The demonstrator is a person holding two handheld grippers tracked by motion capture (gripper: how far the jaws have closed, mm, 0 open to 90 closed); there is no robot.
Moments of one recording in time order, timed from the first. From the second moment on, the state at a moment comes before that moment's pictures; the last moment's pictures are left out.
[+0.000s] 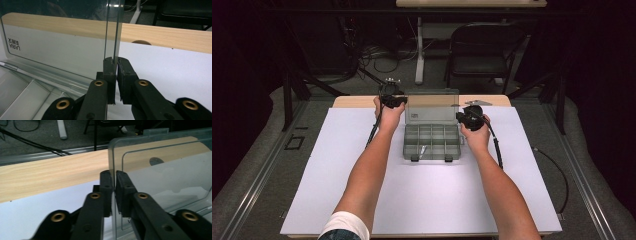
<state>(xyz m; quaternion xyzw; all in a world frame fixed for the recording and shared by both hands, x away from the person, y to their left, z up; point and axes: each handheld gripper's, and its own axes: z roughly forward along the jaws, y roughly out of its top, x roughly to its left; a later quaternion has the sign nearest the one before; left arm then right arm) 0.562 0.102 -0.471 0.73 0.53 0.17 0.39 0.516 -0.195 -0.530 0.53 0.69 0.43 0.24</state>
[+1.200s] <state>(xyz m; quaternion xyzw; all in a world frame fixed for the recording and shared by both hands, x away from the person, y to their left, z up) 0.538 0.097 -0.468 0.71 0.54 0.20 0.41 0.498 -0.181 -0.477 0.51 0.71 0.40 0.27</state>
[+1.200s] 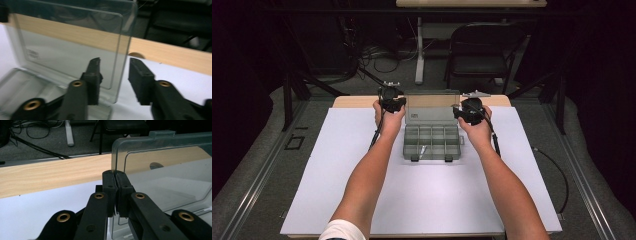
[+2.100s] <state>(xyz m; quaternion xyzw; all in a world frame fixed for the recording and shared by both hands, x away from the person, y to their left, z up) 0.486 0.099 -0.466 0.70 0.54 0.22 0.42 0.490 -0.166 -0.393 0.52 0.71 0.38 0.28</state>
